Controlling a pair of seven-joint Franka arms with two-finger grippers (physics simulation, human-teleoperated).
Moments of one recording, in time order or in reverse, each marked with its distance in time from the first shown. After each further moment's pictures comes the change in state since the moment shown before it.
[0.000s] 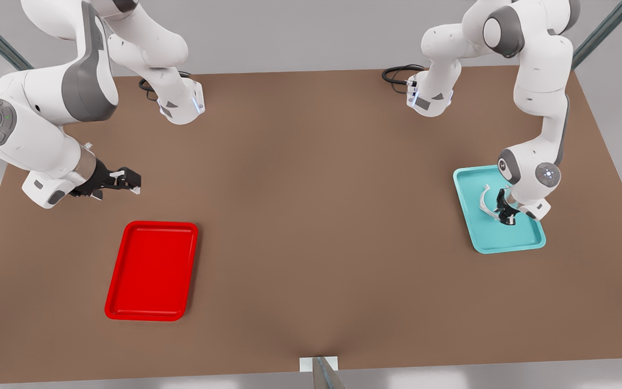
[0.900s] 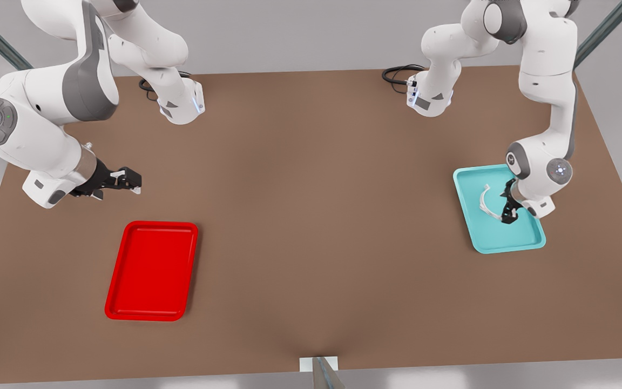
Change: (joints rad) left arm -0.001 -0.084 0.011 -0.002 0.009 -0.141 0.227; right arm 0.002 0.000 0.002 0.002 -0.001 0.002 0.003
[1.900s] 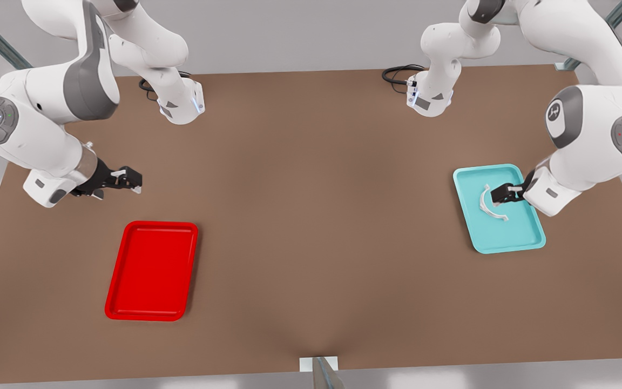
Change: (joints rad) left arm -0.138 -0.072 -0.197 0.958 -0.006 -1.050 0.951; right arm 0.005 -0.003 -0.001 -0.002 0.000 -0.001 0.000
